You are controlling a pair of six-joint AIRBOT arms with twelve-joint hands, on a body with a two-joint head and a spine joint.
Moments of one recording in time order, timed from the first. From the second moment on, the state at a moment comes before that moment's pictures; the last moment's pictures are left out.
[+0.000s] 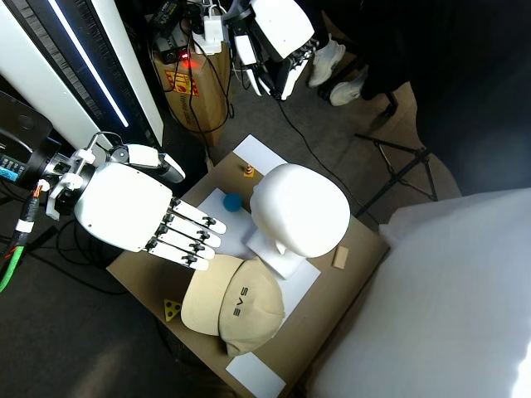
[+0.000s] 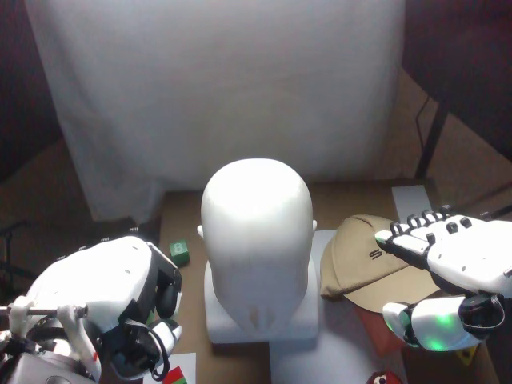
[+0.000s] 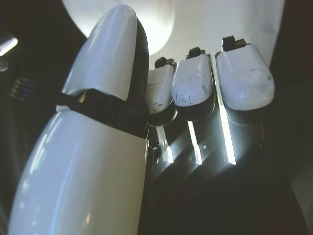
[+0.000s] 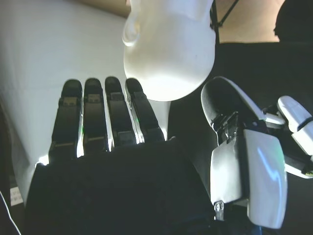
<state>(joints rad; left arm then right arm) 0.85 -1.07 0.50 -1.34 -1.35 1.68 -0.66 -1.00 0.76 1.26 0.55 -2.03</state>
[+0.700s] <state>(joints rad) 0.88 -1.07 0.50 -1.30 -1.36 1.67 -0.75 -1.00 0.84 0.94 0.53 -1.83</state>
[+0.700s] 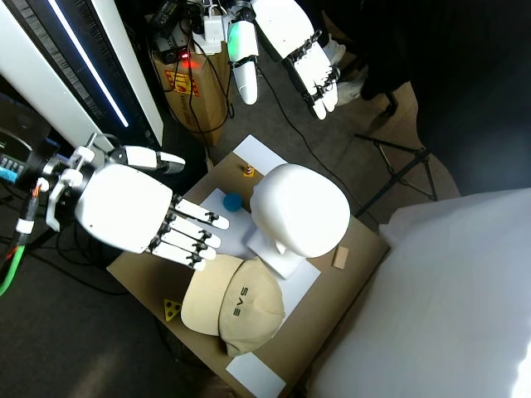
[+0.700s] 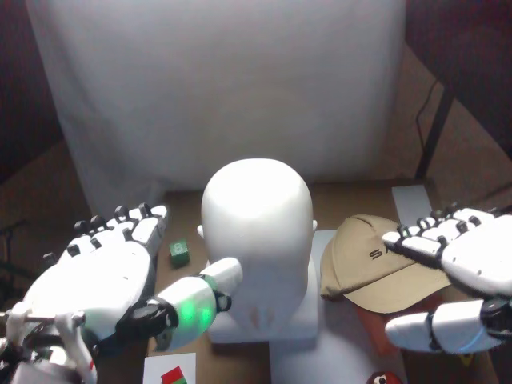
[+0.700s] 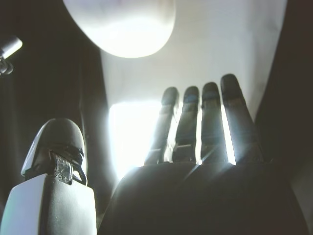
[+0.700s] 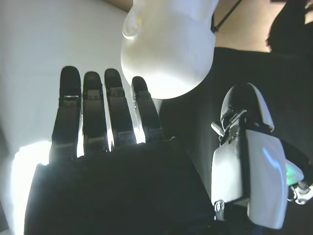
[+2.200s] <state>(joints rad) 1.16 -1.27 0.76 -0.91 -1.50 1.43 -0.90 -1.57 1.64 0.65 0.51 -1.68</state>
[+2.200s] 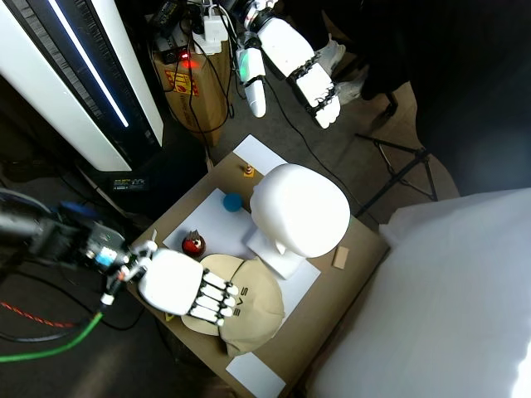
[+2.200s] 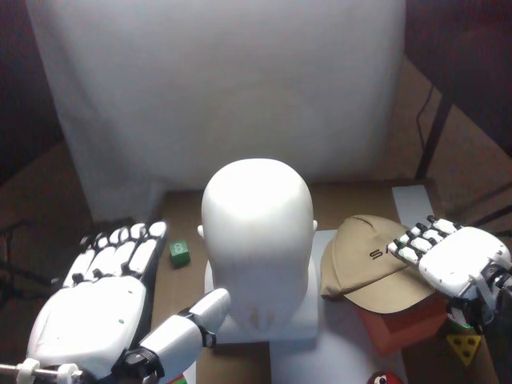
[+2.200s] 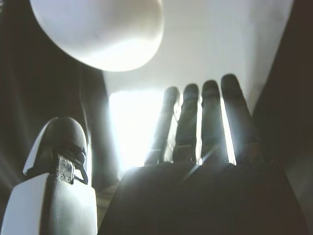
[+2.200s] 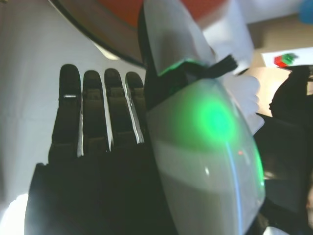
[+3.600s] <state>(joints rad) 1.19 -1.37 0.89 -0.92 -1.50 1.29 -0.87 -1.64 1.76 0.61 0.49 -1.60</state>
